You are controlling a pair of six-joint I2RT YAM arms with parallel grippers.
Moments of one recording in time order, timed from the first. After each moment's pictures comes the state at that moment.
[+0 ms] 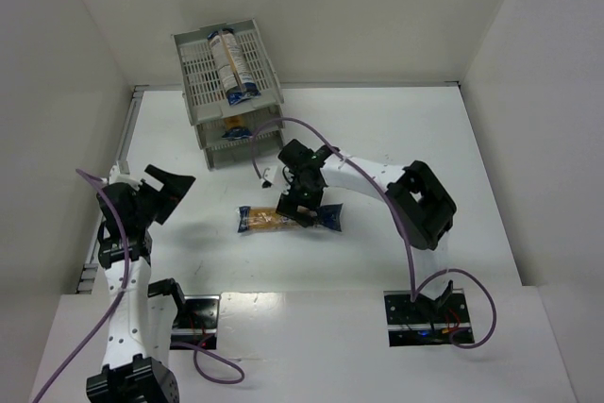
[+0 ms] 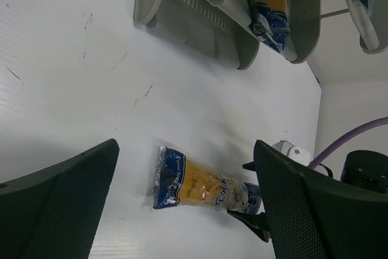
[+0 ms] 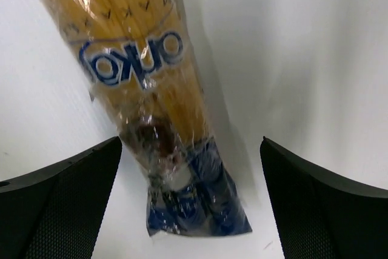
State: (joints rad) left arm 0.36 0.64 0.48 -0.31 0.43 -0.77; right arm 0.80 1.96 1.42 -0.74 -0.16 -0.47
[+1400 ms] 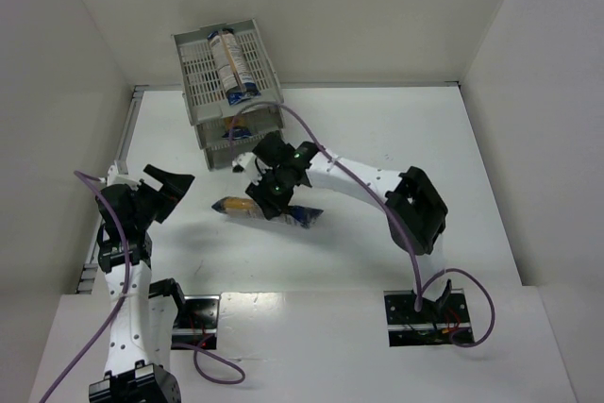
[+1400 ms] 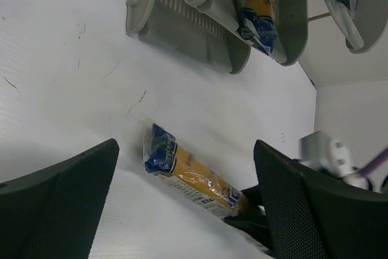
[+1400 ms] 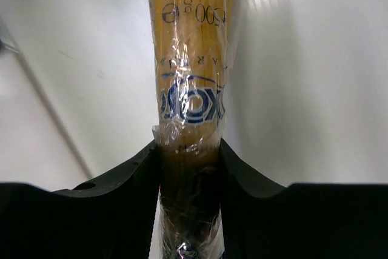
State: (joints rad) left arm 0.36 0.60 0.48 -0.30 0.43 -0.77; right arm 0.92 1.97 1.58 -0.73 -0.26 -0.18
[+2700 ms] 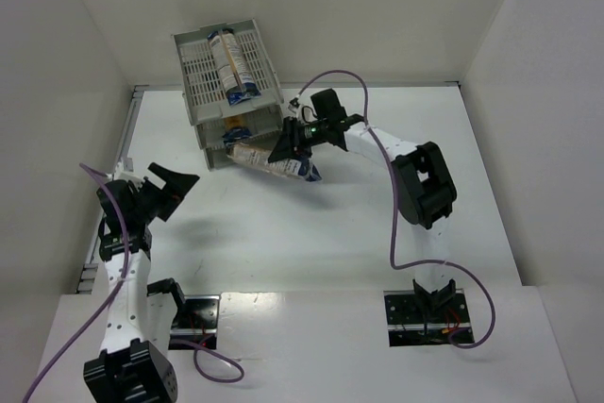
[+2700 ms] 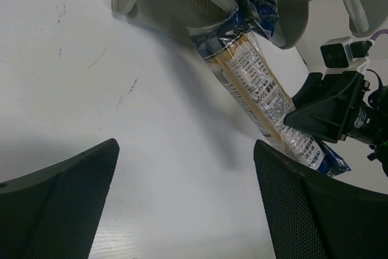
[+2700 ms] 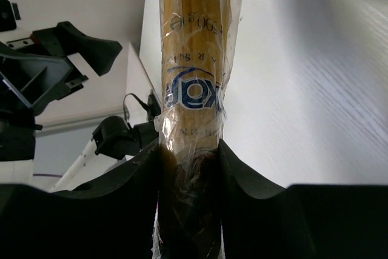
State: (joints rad) left arm 0.38 0.71 0.47 -0.22 0.54 -0.76; right arm 0.51 2.07 1.58 -0.23 -0.87 0.66
